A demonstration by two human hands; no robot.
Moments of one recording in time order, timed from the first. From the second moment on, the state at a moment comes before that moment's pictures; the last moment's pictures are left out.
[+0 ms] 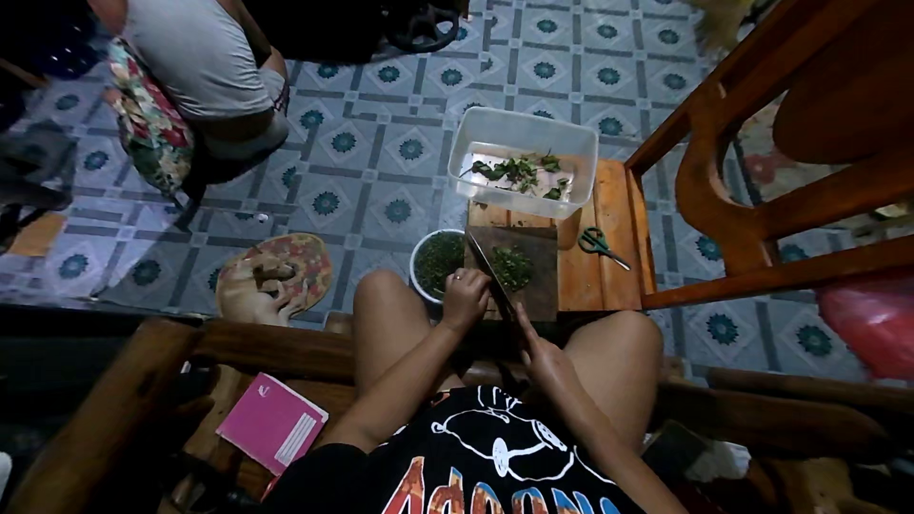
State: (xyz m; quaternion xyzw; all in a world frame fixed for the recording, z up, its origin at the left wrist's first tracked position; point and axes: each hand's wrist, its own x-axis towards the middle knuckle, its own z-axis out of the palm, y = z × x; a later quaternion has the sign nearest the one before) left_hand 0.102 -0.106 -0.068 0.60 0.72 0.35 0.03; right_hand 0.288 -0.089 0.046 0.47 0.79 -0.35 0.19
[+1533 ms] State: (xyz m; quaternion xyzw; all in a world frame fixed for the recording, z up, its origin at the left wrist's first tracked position) left_hand 0.105 -0.090 -0.063 0.61 0.72 0.33 0.03; right_hand 0.309 -0.101 0.051 0.49 0.77 -0.37 0.18
